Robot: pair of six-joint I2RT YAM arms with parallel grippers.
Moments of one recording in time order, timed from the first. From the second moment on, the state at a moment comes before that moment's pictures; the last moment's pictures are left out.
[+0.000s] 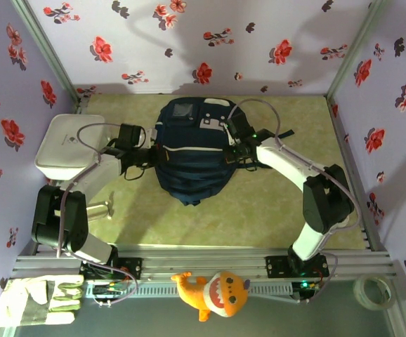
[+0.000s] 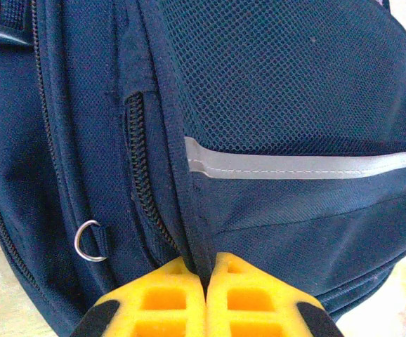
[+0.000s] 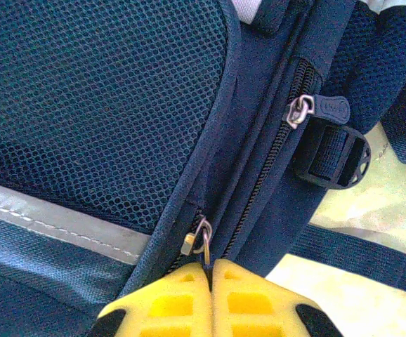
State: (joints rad) left arm -0.30 1.51 0.98 -0.35 0.45 -0.46; right arm 0.55 1.69 1.30 -0.64 0.06 0.24
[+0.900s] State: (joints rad) left arm -0.31 1.25 1.01 -0.27 0.12 -0.48; right arm 0.48 0.98 0.91 -0.45 0.40 0.44
